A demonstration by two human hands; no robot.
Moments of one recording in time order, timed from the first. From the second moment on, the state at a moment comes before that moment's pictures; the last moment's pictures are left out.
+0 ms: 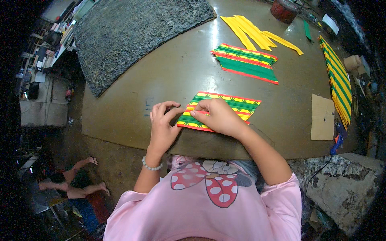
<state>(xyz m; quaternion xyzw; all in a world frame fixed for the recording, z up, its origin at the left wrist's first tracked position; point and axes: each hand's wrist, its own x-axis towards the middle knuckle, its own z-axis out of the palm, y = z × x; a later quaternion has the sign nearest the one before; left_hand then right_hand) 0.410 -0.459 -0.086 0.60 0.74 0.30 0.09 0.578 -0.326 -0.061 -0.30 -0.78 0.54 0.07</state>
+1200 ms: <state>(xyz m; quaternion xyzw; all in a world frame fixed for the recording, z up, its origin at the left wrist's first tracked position) 0.436 -0.461 -0.081 0.69 0.63 0.35 0.12 0.807 -0.337 0.003 -0.23 -0.73 0.60 0.24</state>
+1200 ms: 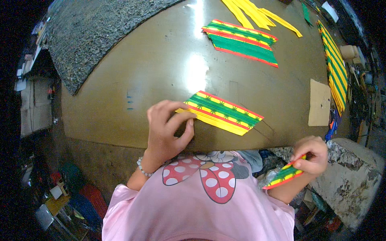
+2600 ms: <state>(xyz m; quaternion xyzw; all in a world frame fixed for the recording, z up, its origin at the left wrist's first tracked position) 0.429 -0.467 -0.081 0.56 0.77 0.29 0.11 0.582 -0.363 -0.068 -0.44 -0.74 0.51 0.05</state>
